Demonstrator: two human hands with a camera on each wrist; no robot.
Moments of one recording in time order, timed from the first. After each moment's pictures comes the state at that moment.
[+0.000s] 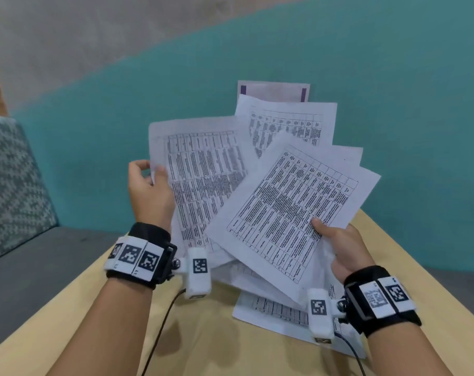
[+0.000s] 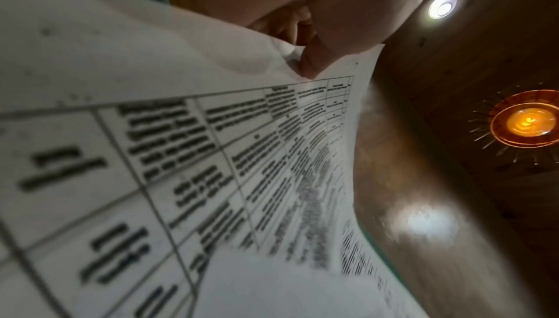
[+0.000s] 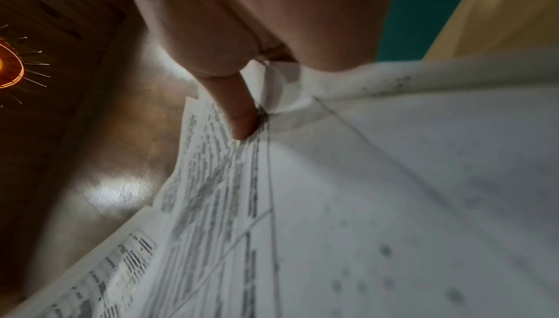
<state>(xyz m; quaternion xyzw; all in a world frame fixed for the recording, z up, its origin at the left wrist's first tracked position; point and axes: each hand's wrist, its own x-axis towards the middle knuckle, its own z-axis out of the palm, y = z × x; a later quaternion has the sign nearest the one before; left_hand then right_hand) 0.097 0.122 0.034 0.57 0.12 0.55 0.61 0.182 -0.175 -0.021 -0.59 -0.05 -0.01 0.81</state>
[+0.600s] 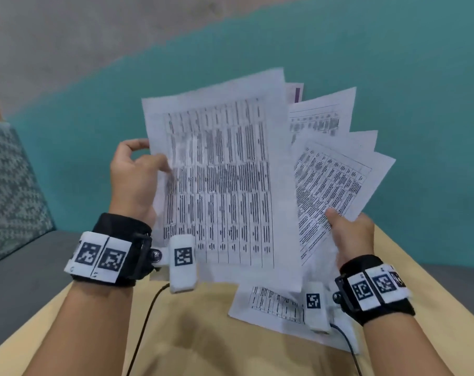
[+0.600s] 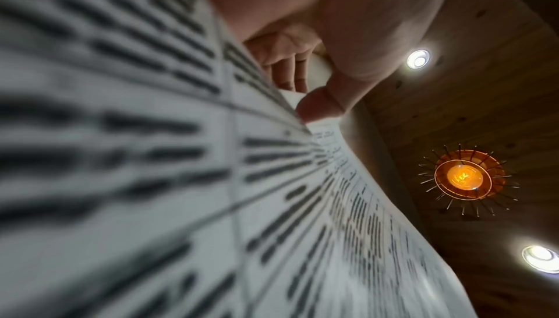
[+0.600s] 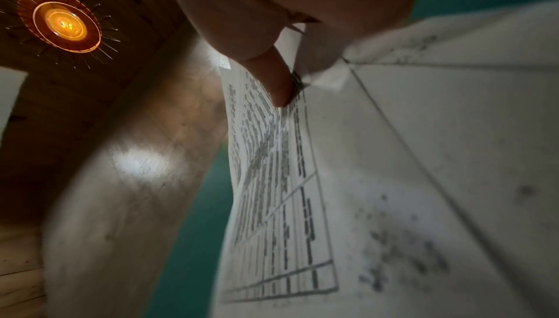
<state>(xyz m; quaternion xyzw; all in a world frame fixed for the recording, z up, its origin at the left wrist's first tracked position) 0.059 0.110 0.082 0.57 0.06 0.47 0.67 0.174 -0.182 0.003 -0.63 0.02 -0.15 0.76</state>
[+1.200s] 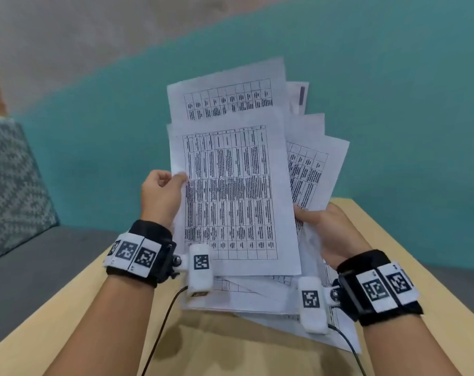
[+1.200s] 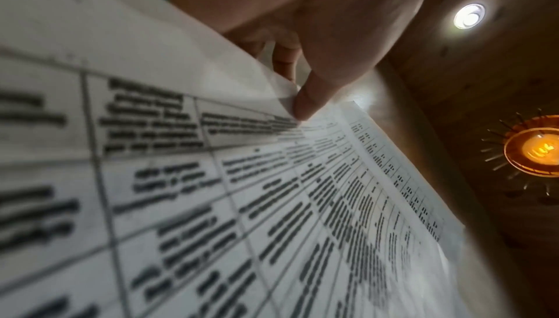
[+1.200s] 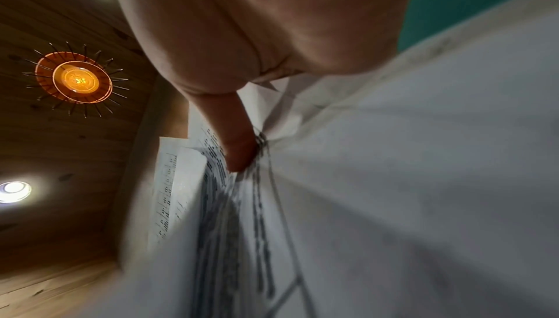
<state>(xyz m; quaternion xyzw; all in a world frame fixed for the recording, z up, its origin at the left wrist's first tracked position) 0.095 0.116 0.036 0.63 0.18 0.40 0.63 0.151 -0.156 0.020 -0.61 -0.19 0.08 0.77</state>
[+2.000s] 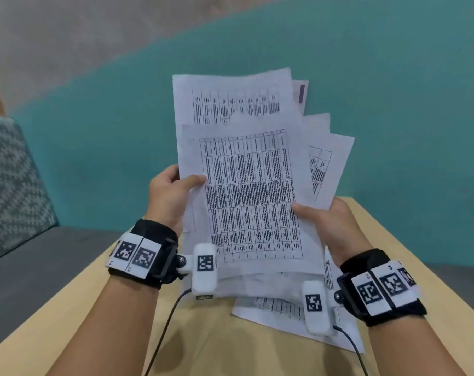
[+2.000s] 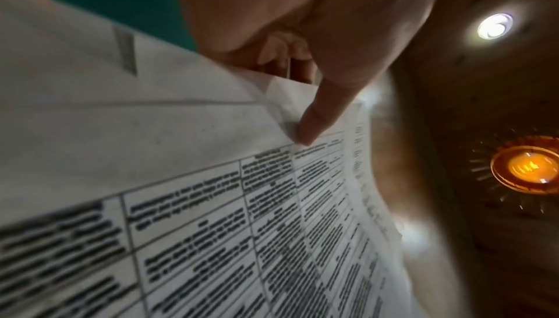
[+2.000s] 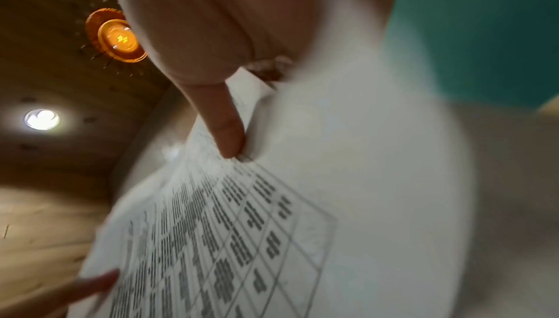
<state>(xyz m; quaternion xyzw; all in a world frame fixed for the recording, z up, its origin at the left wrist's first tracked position) 0.089 0.099 0.044 0.58 0.09 0.33 0.74 0.152 -0.157 0.020 -0.68 -0.15 -0.03 0.72</state>
